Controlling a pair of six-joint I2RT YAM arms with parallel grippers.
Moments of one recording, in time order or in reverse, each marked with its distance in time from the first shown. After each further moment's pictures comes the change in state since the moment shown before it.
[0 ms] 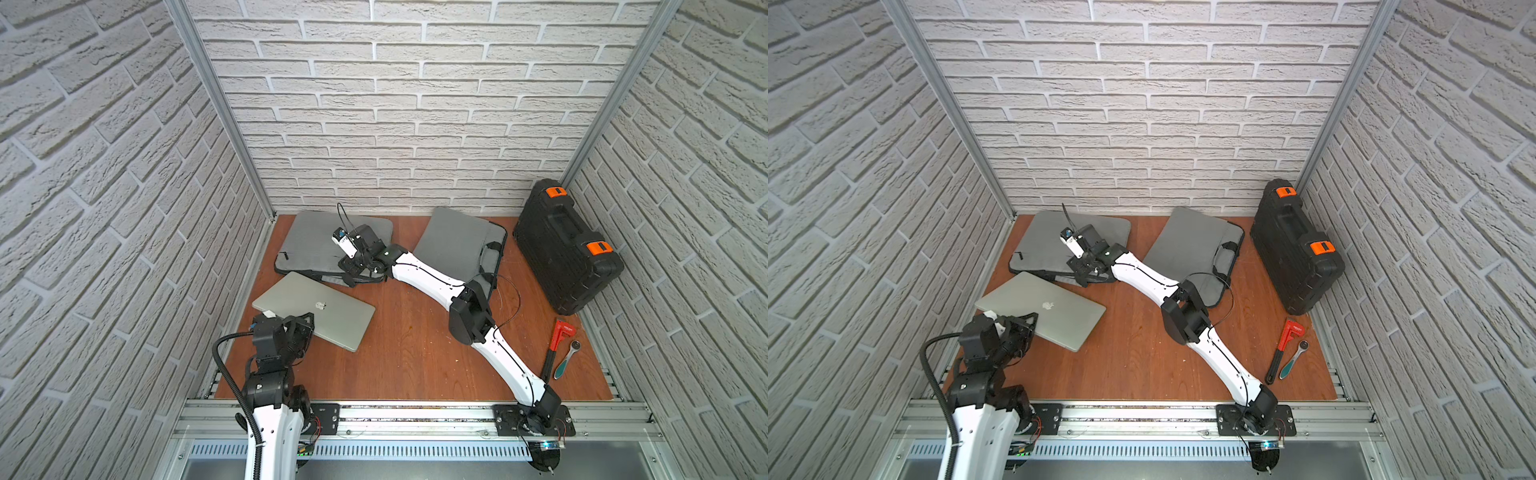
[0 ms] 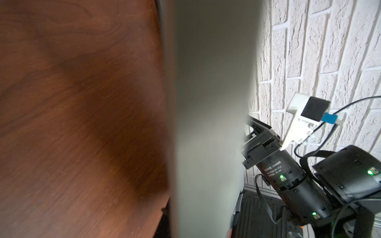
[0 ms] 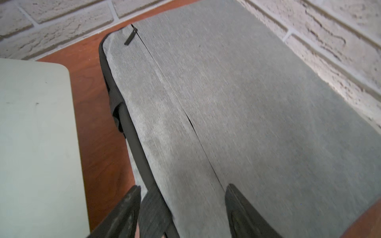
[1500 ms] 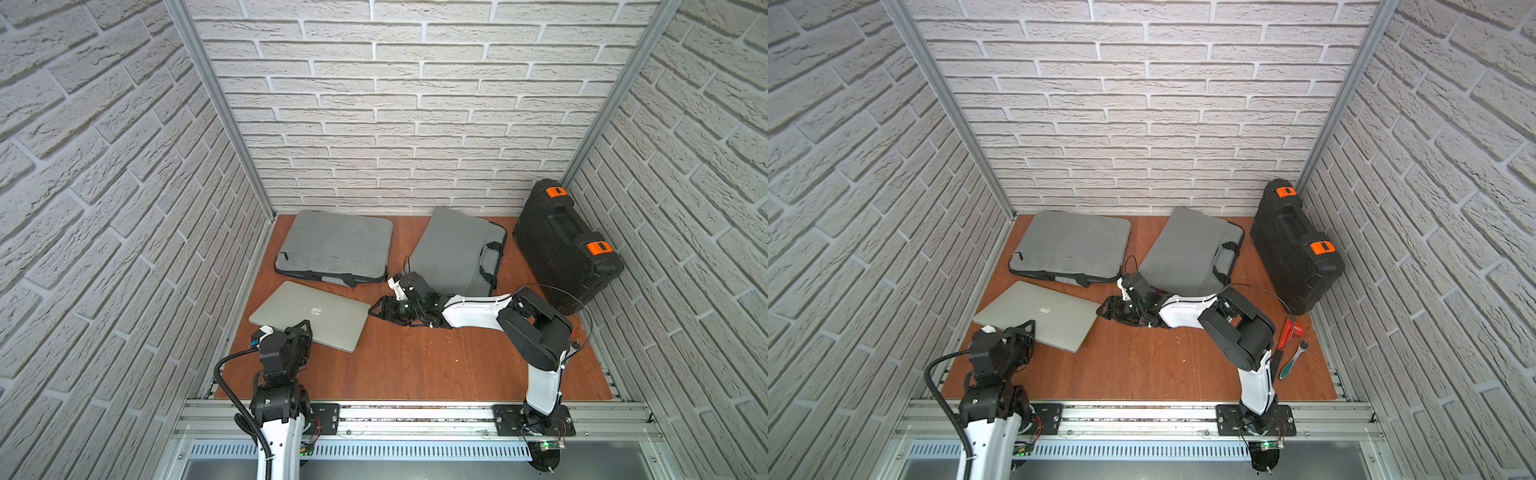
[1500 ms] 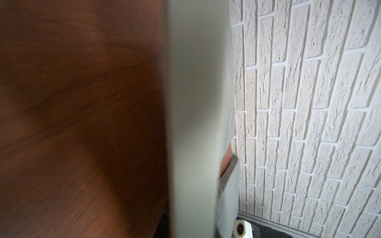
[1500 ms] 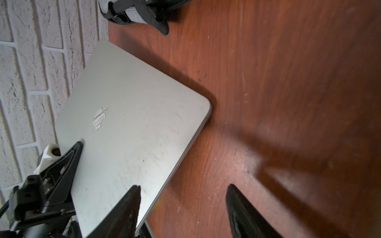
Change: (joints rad) left arm 0.000 -0.188 -0.204 0.089 -0.118 -0.131; right arm 0.016 -0.644 -1.388 0.797 -0.367 1.093
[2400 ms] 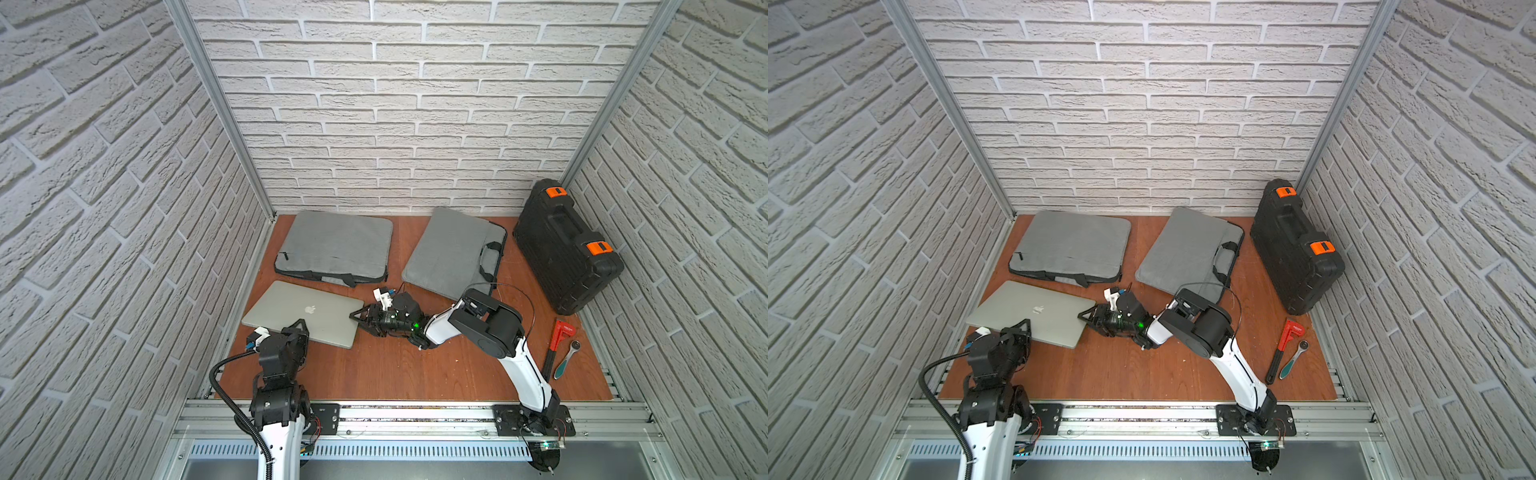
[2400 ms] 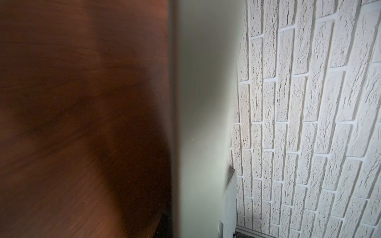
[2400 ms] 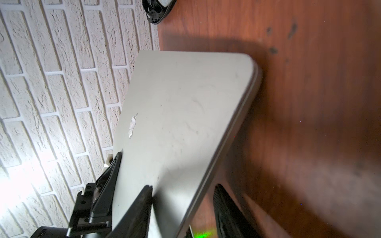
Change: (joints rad) left arm -0.017 -0.045 -0.005 -0.002 -0.057 -0.032; right arm 0.074 0.339 -0.004 0.761 -0.055 0.434
